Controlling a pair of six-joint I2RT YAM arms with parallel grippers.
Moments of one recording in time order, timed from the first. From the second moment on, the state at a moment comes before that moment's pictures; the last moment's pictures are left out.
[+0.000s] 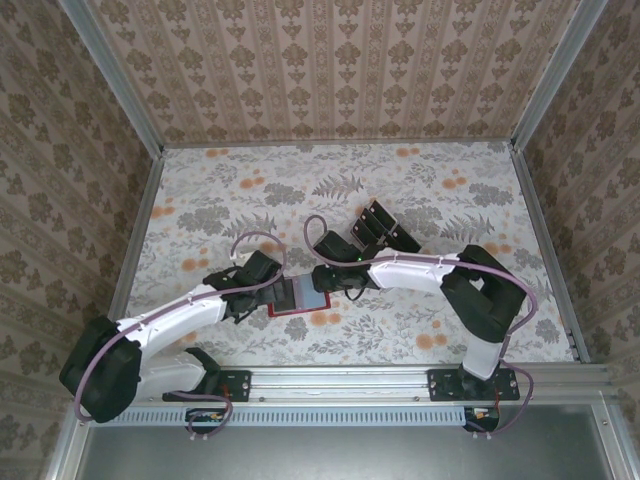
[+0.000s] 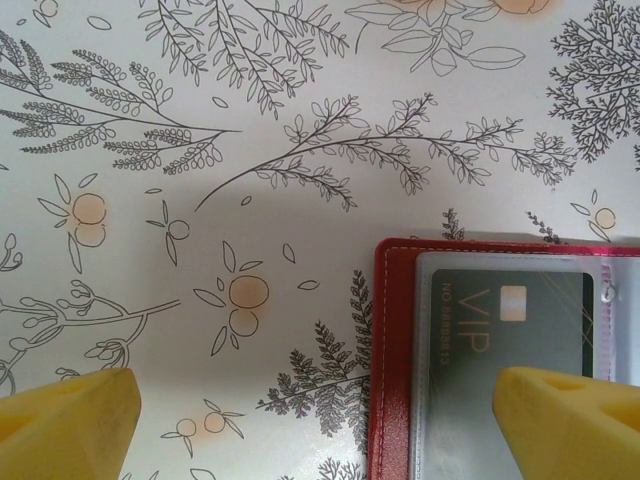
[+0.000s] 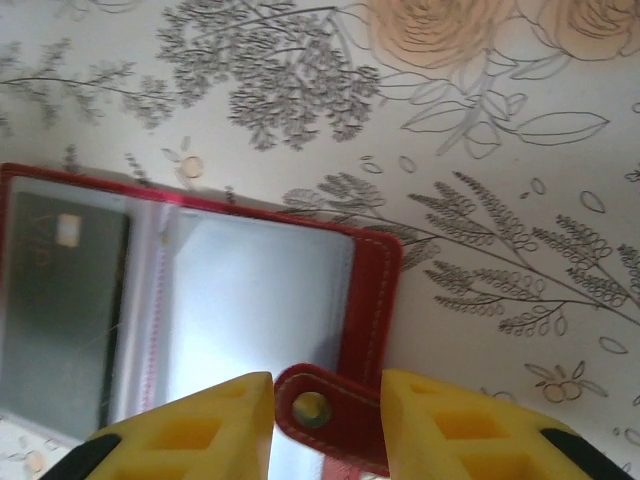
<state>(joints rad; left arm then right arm) -0.73 1.17 0.56 -0.54 -0.31 -0.82 0.87 1.78 1.08 -0.33 0.01 0.63</state>
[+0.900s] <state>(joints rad) -0.73 1.13 0.56 -0.55 -0.34 -0.86 1.00 1.90 1.18 -0.36 0.09 0.63</state>
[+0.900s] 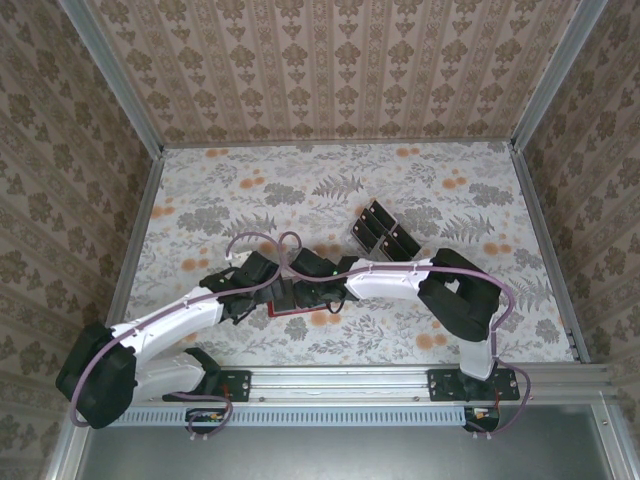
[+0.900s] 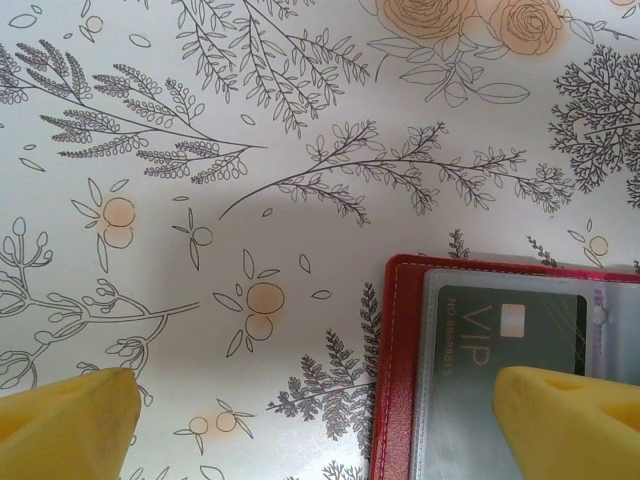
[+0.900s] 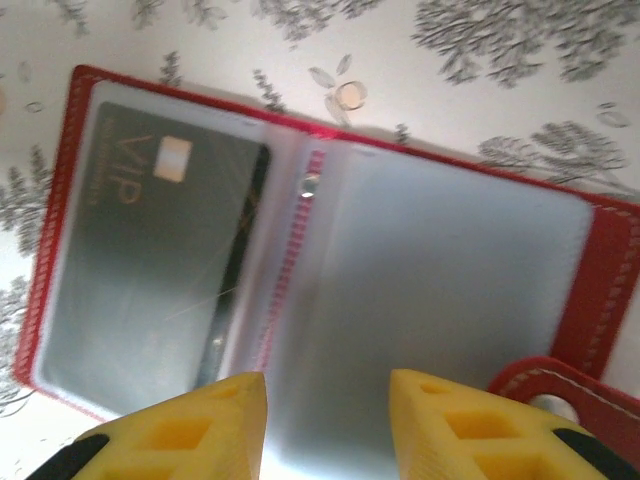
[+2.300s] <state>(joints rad) -0.74 1.19 0.56 -0.54 -0.32 -0.85 0.87 1.75 0.99 -0.27 0.07 0.71</state>
